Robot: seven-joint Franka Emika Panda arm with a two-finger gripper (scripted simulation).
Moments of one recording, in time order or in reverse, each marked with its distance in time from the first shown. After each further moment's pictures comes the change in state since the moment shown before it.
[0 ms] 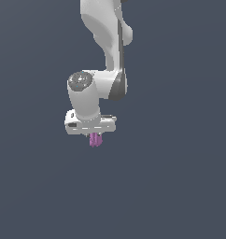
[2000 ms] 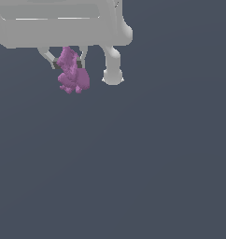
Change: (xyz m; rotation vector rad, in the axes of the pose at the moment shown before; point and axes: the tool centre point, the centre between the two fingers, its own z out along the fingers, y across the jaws) arm 0.039 0.008 -0.349 0.000 -0.001 0.000
